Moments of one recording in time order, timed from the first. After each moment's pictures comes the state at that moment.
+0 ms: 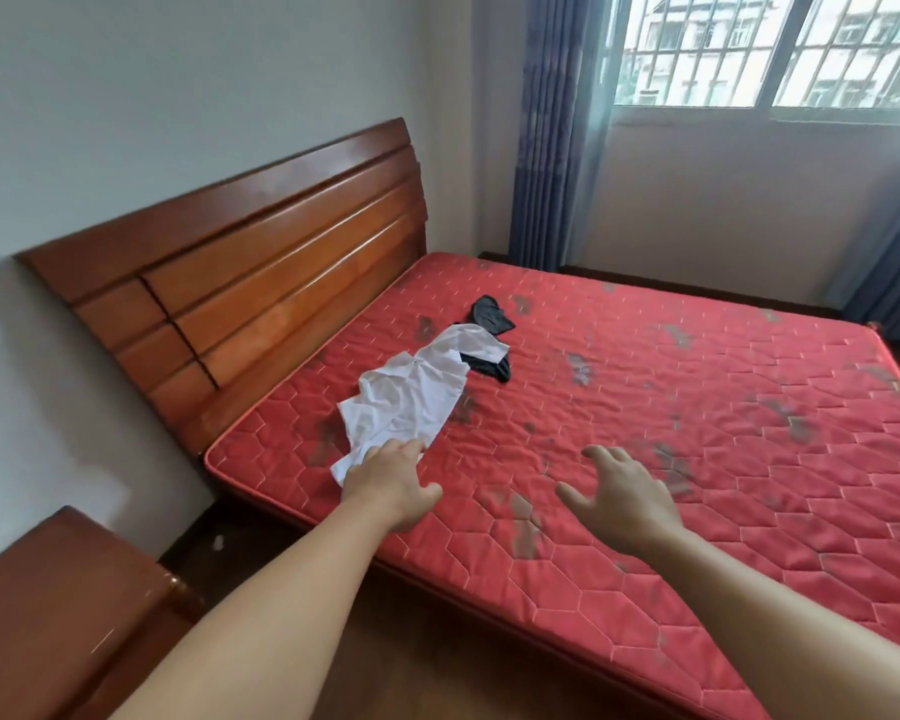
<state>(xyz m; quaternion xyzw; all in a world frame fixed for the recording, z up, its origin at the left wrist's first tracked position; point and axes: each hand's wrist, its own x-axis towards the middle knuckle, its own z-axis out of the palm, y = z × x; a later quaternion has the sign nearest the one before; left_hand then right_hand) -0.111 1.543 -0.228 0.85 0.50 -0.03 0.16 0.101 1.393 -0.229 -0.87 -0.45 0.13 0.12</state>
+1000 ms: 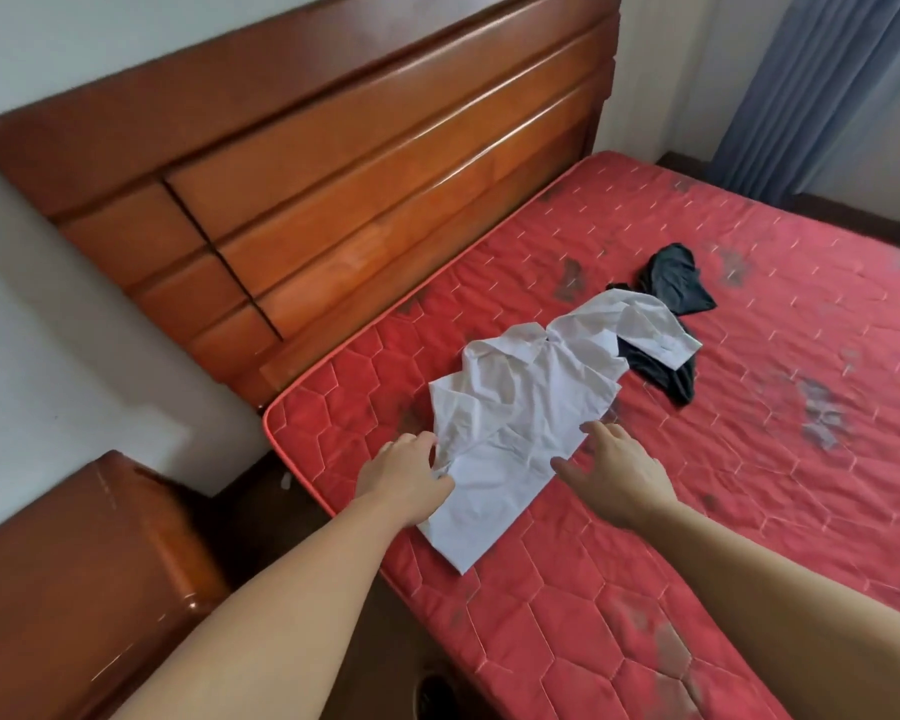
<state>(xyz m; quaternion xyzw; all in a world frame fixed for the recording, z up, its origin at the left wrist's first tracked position) -0.097 1.899 -0.376 0.73 0.63 -0.08 0.24 0.135 1.848 -0.375 -0.79 -0.56 0.25 0.04</state>
